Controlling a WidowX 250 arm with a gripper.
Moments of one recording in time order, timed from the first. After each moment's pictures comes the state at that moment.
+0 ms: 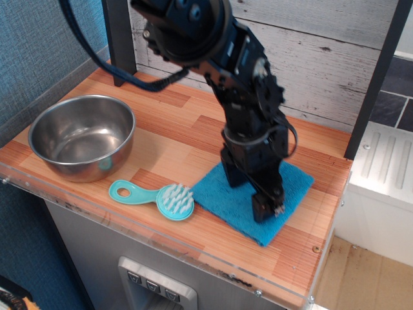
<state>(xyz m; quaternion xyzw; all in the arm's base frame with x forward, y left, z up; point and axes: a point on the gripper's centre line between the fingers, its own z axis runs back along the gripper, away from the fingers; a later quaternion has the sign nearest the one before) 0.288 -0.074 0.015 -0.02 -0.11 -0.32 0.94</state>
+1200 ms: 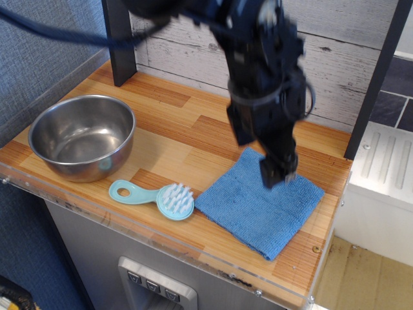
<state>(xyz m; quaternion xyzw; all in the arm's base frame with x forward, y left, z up) 0.283 -0.078 0.090 0.01 -0.18 -0.34 0.92</state>
